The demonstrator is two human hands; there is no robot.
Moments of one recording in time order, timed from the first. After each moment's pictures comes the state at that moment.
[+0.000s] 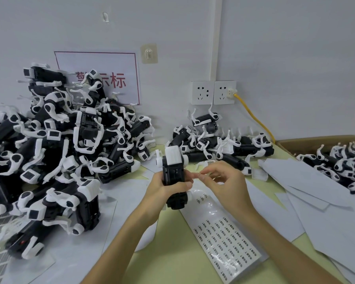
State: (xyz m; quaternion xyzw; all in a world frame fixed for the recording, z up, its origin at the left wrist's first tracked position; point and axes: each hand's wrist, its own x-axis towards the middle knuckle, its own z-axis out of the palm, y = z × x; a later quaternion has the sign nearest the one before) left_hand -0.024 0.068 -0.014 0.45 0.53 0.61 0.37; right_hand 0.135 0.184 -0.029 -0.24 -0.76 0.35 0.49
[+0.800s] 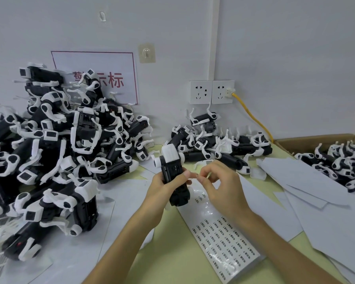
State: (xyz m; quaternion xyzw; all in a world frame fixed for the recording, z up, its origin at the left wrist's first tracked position) left_hand -0.015 0.074 -0.017 0.42 0.54 0.63 0.37; right_hand 0.134 0.179 -0.033 -0.21 -0.81 0.24 0.49
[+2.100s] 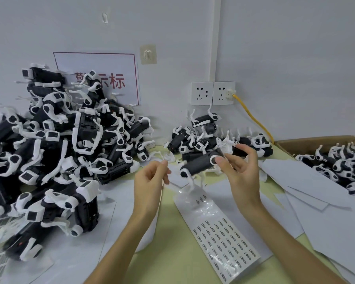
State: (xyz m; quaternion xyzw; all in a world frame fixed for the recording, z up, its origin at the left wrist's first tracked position) left_hand -0.032 0.076 -0.023 0.40 0.57 0.70 0.14; right_hand 0.143 0.187 -0.013 -0.25 -0.58 0.50 0.60
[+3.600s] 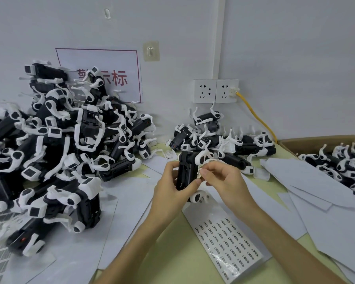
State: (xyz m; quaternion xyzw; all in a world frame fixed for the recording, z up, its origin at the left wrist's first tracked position) left_hand -0.007 0.083 -0.039 0.47 0.62 0.60 0.18; right_hand 0.131 0.180 -0.020 -0.21 -0.73 0.48 0.43
